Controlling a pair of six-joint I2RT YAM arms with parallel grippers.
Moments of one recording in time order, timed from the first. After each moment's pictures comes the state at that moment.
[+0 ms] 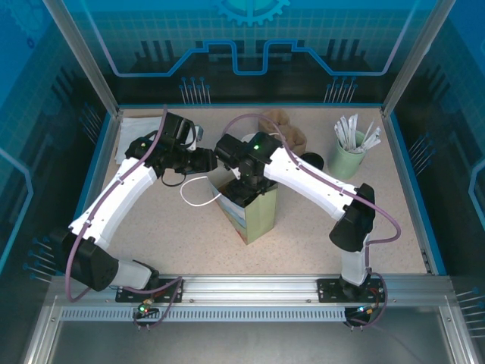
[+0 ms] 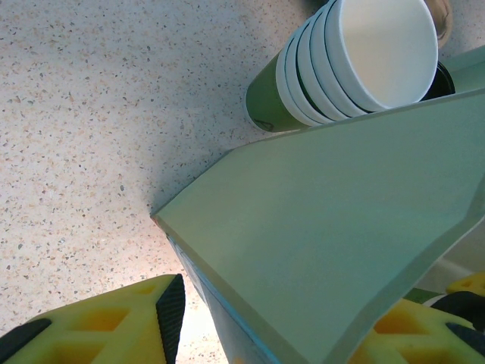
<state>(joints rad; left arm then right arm) -0.35 1.40 1.39 -0.95 0.21 -0.48 0.93 1.91 1.97 -1.48 0.10 0.31</state>
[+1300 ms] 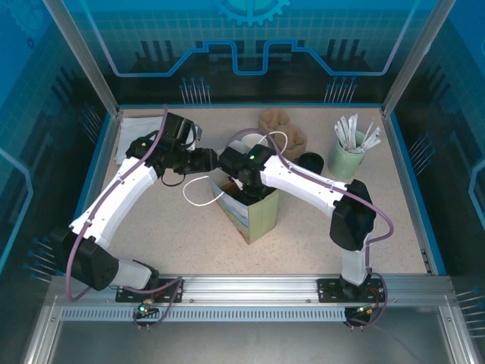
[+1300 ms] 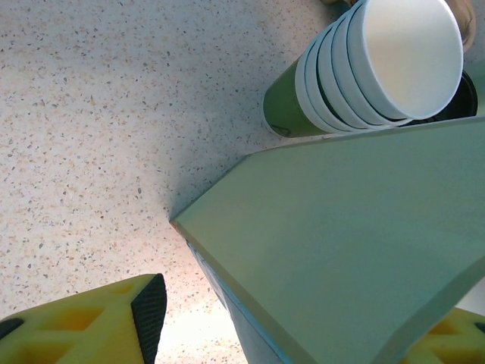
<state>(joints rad) -0.35 1.40 1.39 -0.96 0.17 -0.48 0.90 1.91 1.74 -1.34 0.07 0.28</state>
